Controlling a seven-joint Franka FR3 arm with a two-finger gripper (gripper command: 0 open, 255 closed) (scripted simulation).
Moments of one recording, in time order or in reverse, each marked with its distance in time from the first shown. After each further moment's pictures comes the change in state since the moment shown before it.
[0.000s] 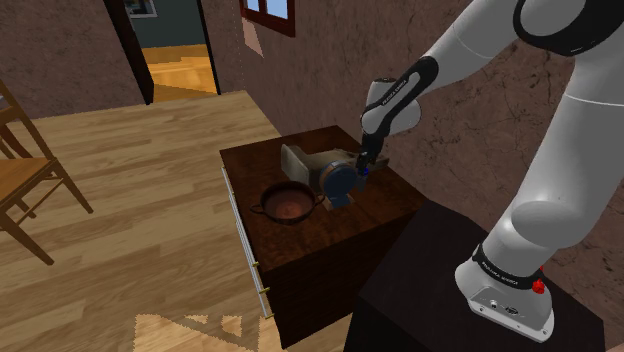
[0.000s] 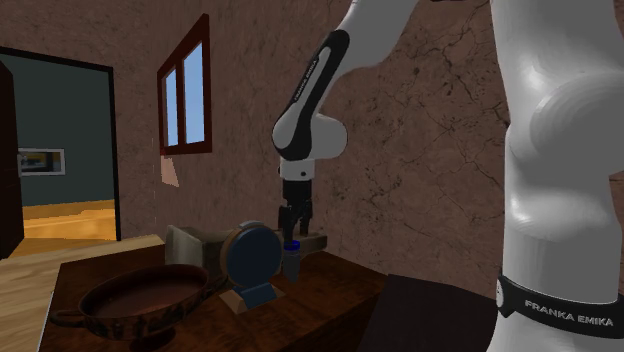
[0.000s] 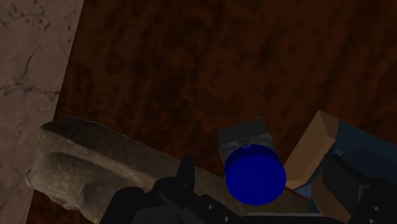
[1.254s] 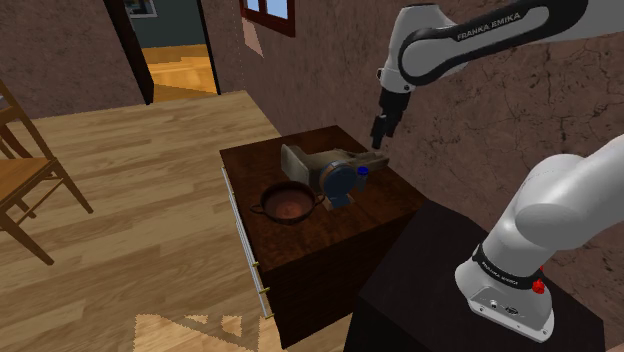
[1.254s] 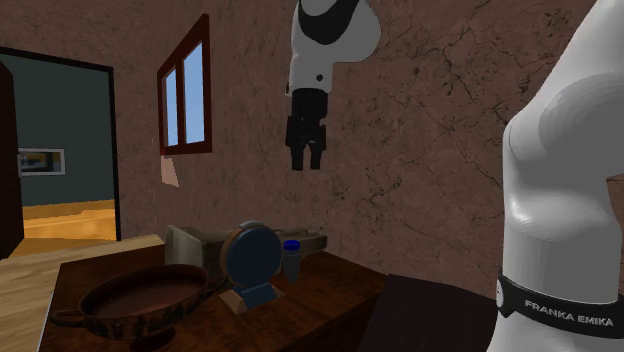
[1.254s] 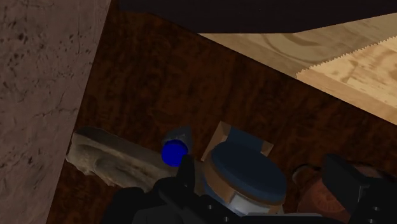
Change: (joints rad) arm 0.055 -0.643 0.099 -0.116 -0.058 -0.513 0.204
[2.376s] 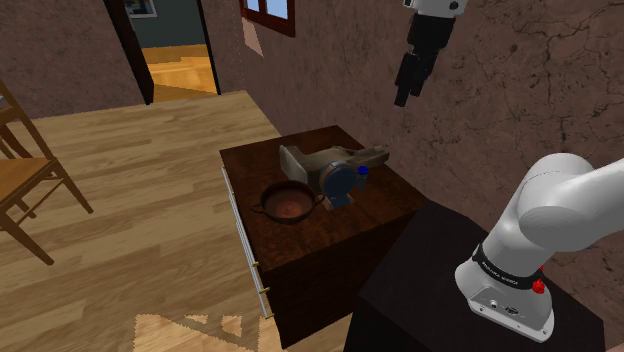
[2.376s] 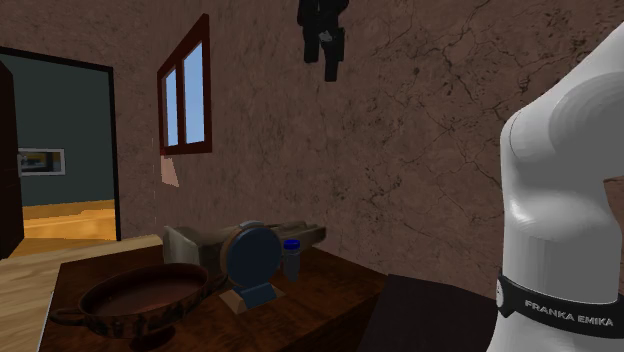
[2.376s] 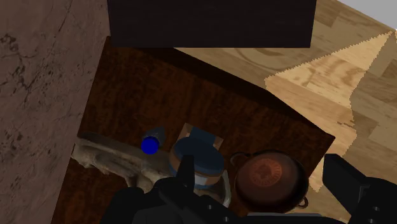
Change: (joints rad) arm 0.062 -0.270 0.111 0.246 0.080 -0.496 0.147
